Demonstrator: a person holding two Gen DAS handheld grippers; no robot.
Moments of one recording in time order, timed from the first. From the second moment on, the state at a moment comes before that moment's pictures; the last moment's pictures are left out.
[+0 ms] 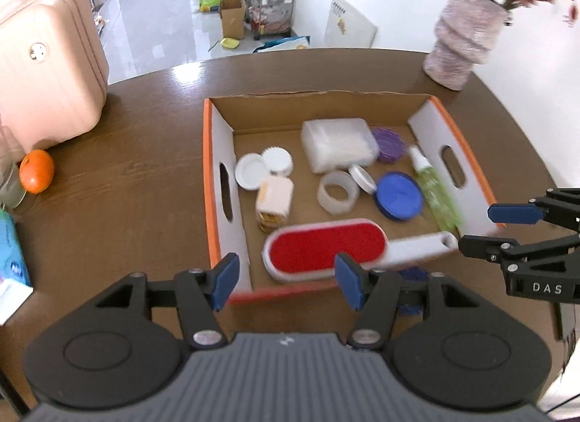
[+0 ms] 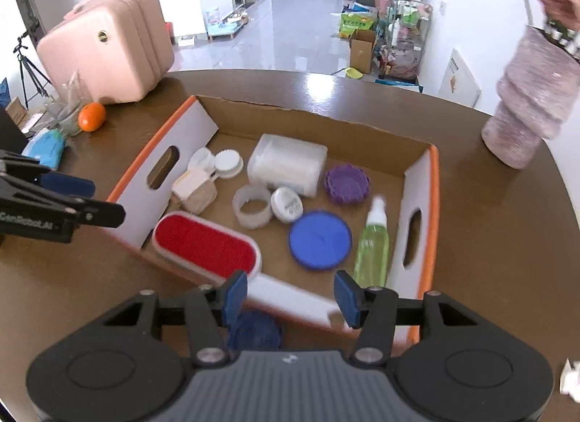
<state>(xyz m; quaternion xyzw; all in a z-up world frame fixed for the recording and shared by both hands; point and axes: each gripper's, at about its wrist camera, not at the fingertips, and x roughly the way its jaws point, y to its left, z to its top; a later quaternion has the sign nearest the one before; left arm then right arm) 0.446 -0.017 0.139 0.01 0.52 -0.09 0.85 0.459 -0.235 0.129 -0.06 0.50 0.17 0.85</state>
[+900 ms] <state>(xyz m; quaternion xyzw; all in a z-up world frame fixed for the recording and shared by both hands) 0.270 -0.035 0.094 0.01 0.46 -0.13 0.88 0.264 -0.271 0.086 0.00 0.45 0.17 0.88</state>
